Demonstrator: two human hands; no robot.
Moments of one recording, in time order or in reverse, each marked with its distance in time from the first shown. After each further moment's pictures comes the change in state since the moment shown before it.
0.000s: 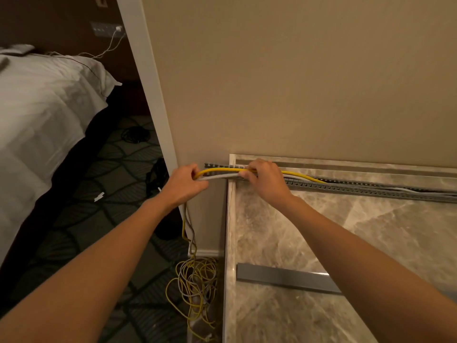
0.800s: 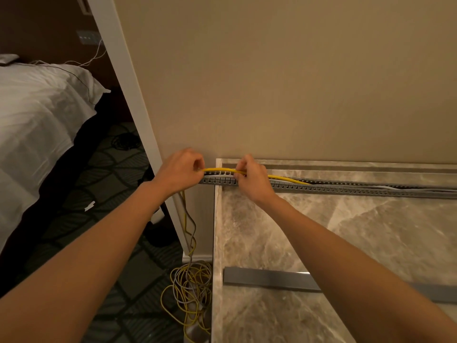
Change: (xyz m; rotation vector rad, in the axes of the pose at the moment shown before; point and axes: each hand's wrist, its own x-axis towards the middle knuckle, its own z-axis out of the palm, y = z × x) left_hand 0.018 0.045 -0.014 0.435 0.021 0.318; right_hand -0.003 -0.002 -0.002 0.295 0.047 0.174
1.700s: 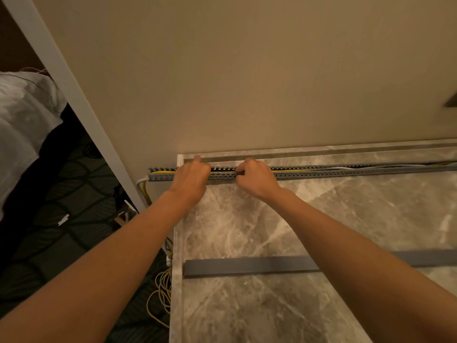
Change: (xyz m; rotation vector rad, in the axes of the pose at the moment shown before) left_hand -0.003 0.102 0.048 0.435 -0.118 0.039; right_hand -0.019 0.053 -0.066 -0.439 -0.046 -0.004
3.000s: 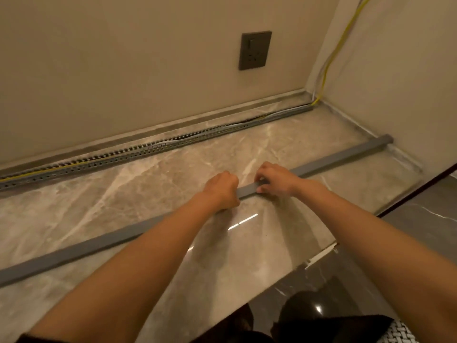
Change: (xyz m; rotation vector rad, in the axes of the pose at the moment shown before) left_hand -0.025 0.427 -0.014 -0.278 -0.324 0.428; right_hand -0.216 0.367 -0.153 -0.150 -0.202 0.234
